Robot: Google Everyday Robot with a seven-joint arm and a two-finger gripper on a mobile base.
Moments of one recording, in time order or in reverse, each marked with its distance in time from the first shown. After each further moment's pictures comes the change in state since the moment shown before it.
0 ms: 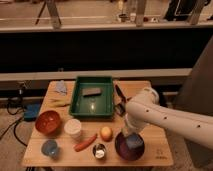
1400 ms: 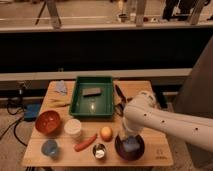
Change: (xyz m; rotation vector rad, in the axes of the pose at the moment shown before) arm -0.008 -0.011 0.008 0.004 -0.001 -0.009
